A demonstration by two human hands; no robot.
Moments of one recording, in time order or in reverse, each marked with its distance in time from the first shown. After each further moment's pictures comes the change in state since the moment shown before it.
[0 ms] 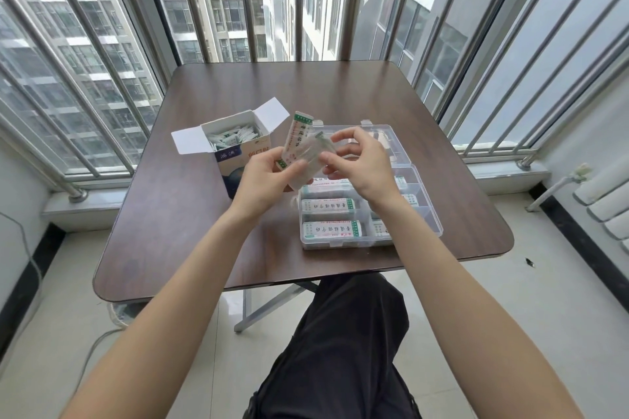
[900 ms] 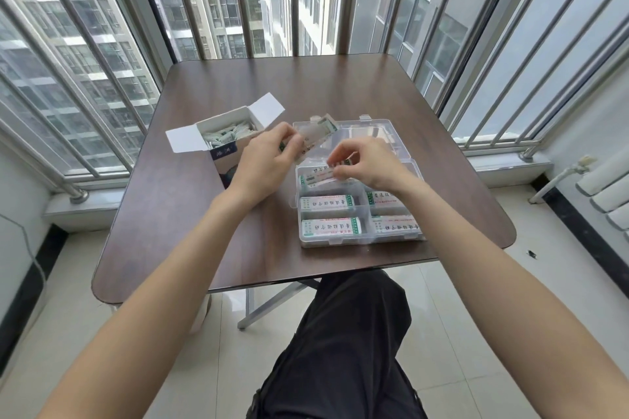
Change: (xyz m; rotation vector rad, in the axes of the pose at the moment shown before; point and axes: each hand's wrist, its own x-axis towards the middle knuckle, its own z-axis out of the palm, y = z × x) left_hand 0.024 0.010 -0.005 0.717 0.058 0.255; right_hand 0.027 0.016 -0.028 -0.637 -0.294 -0.066
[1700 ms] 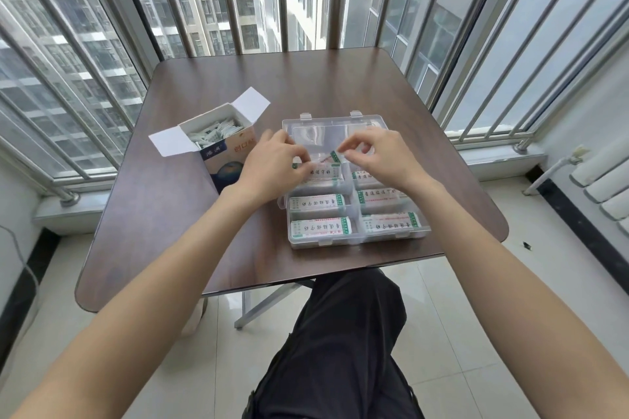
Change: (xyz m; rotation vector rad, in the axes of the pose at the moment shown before) left_hand 0.012 0.001 0.028 0.386 -0.225 0.059; right_hand -0.011 0.017 -0.019 -0.086 0.170 -0.021
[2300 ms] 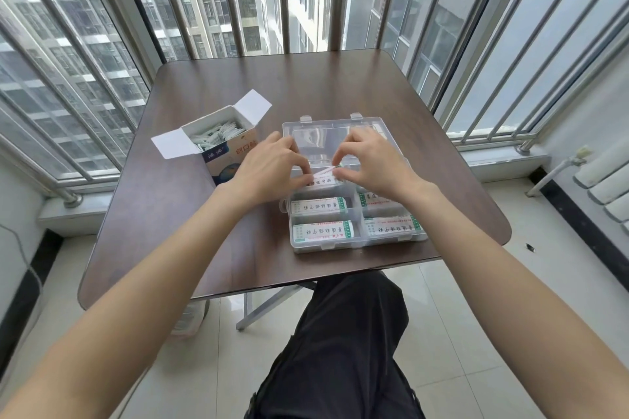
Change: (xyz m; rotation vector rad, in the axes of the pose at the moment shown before) left_hand -0.003 -0.004 -0.011 0.159 -0.056 0.173; right_hand 0.001 -0.003 0.009 -0.273 -0.080 -0.189
